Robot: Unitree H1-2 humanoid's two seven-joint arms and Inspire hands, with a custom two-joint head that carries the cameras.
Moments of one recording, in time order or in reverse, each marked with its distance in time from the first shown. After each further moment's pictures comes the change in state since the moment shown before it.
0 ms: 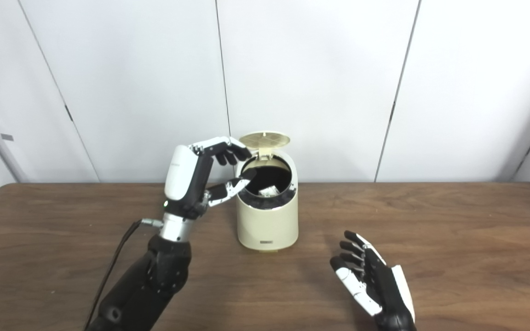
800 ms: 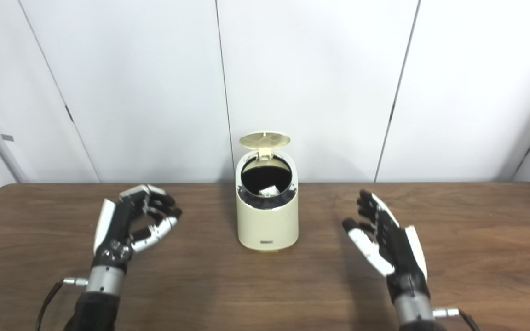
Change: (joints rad) left arm 0.385 0.023 0.281 -0.455 -0.466 0.472 -0.536; right arm -0.168 -0.060 -0.049 -0.005 0.020 0.028 0.002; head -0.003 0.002
